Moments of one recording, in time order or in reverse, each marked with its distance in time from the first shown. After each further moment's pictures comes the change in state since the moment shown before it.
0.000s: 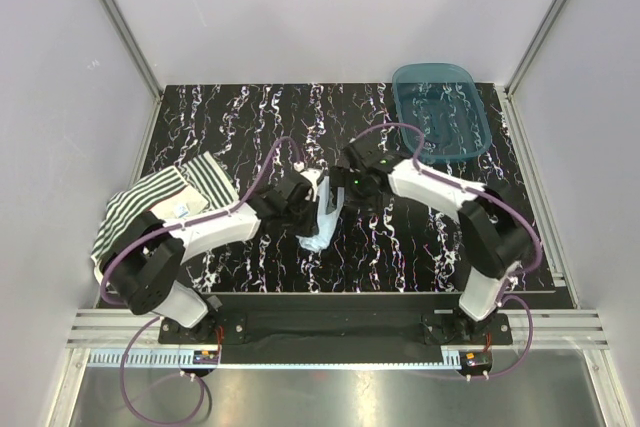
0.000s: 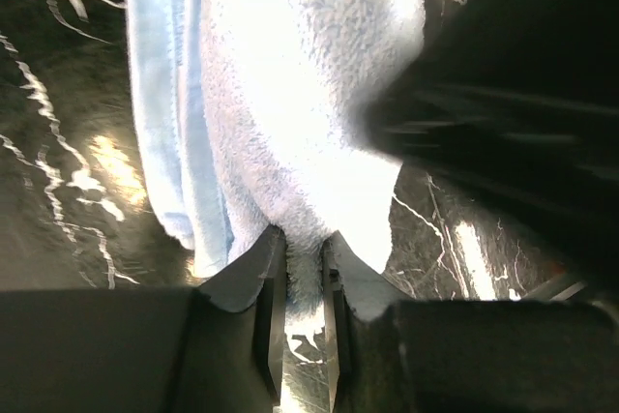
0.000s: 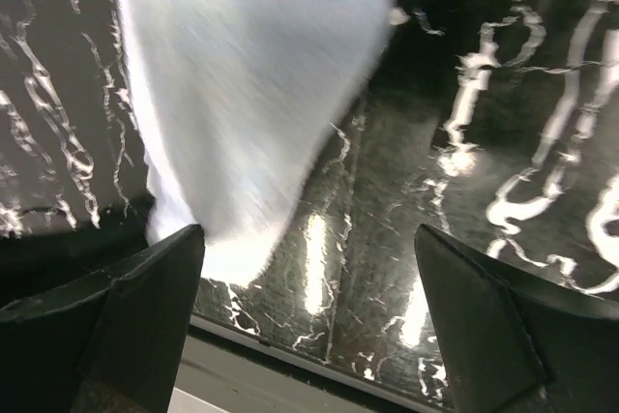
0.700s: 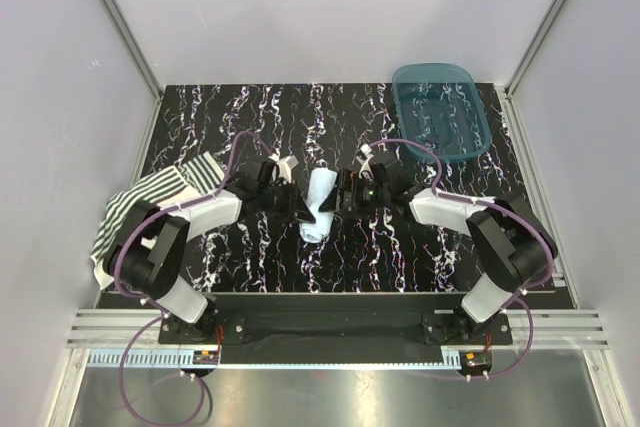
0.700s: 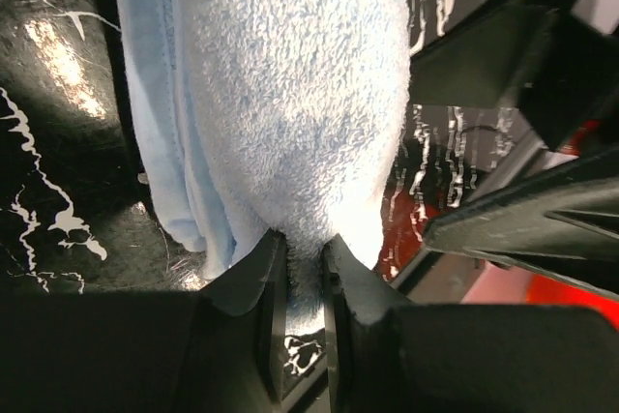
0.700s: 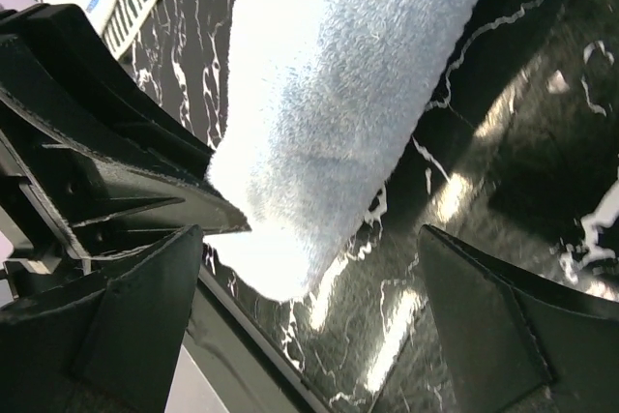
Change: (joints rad) left arm 0.304 0.064 -0.044 0.162 0.520 -0.131; right arm -0.084 -0.158 -0.435 0.710 -0.315 0.064
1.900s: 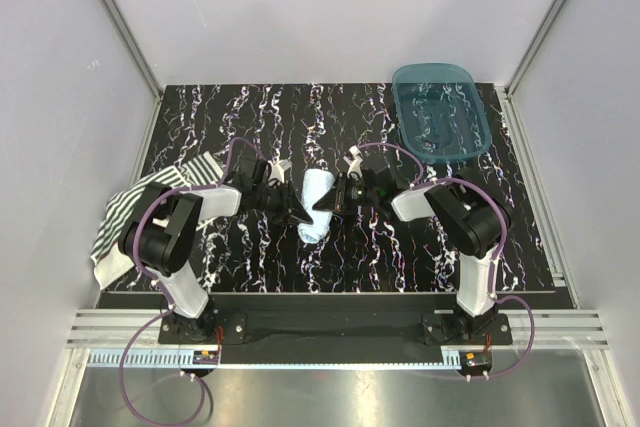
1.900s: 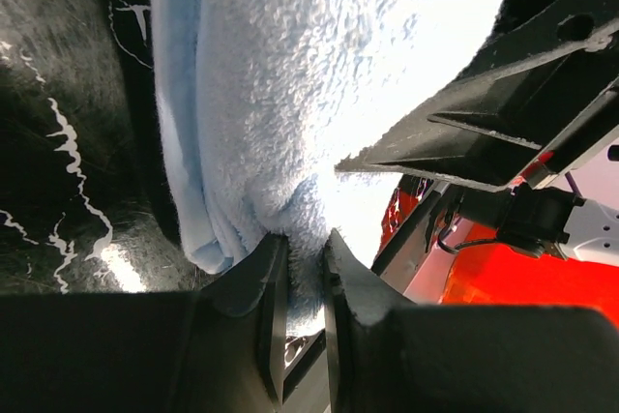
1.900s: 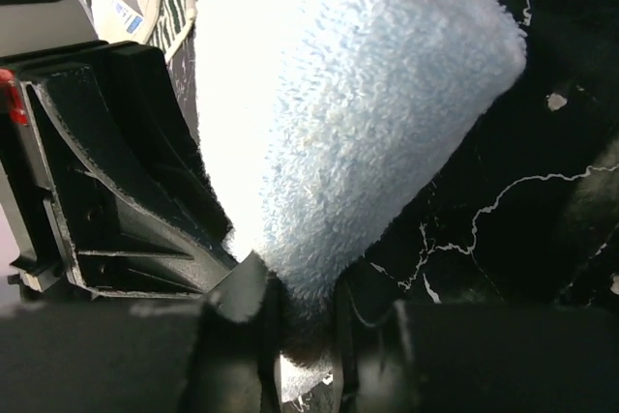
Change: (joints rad) left arm 0.112 0.158 0.000 0.078 0.195 -0.062; right arm -0.002 0.303 0.026 0.436 -0.116 0.071
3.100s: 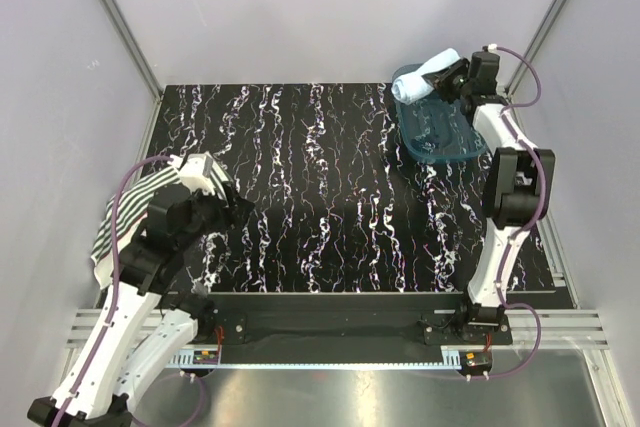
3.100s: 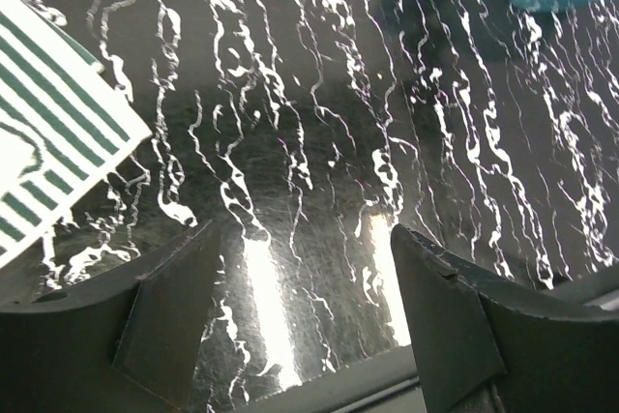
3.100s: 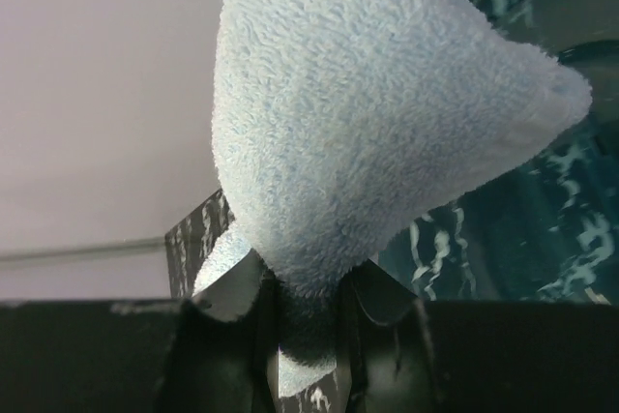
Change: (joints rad) left arm 0.003 -1.118 0.000 -0.631 -0.699 0.284; right arm -0.625 0.108 0.839 -0.557 0.254 0.077
